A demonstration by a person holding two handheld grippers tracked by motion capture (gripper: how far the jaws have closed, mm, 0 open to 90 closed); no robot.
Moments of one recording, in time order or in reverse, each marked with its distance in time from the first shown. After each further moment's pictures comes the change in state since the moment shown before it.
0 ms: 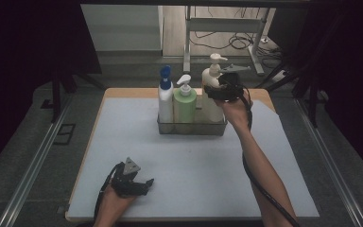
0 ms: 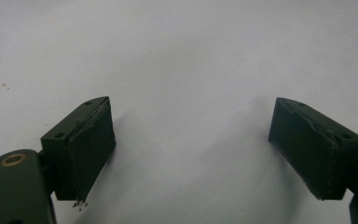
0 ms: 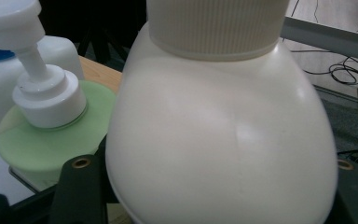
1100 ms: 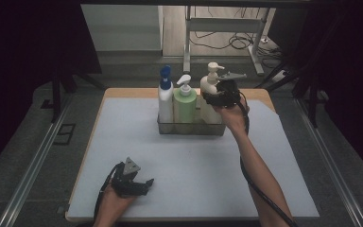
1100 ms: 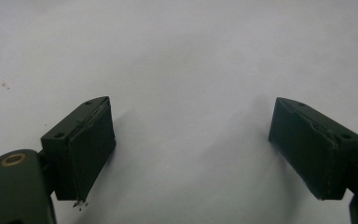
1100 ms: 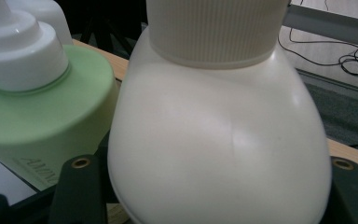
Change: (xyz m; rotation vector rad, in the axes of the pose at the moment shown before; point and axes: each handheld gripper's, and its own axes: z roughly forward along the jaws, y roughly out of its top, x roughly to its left) left arm 0.000 0.000 0.000 0.001 0.001 -0.003; right arm -0.001 -0.025 0.018 0.026 0.018 0.001
